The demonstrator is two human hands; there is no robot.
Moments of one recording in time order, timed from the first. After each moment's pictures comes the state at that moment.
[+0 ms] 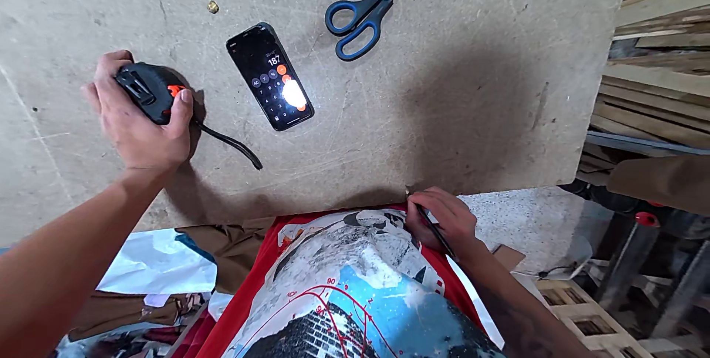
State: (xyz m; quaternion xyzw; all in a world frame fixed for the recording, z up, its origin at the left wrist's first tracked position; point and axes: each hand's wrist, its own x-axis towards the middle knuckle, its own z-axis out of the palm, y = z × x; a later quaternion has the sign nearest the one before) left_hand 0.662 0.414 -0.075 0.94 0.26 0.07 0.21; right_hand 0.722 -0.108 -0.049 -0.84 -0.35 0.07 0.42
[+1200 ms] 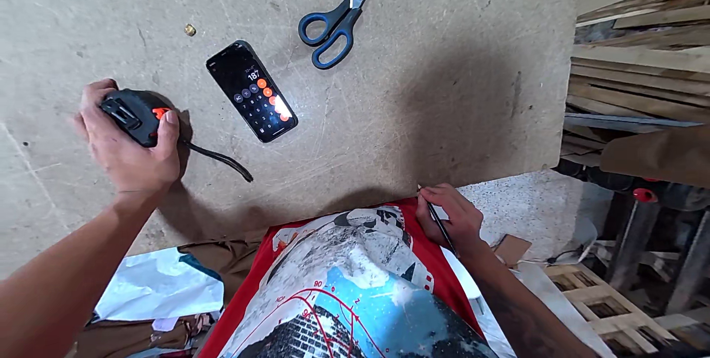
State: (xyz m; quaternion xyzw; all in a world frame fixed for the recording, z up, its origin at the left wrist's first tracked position) left_hand 0.655 0.419 -0.082 0.94 0.29 0.05 0.20; right_hand 0.711 -0.136 -0.051 -0.87 -0.27 0.00 0.40
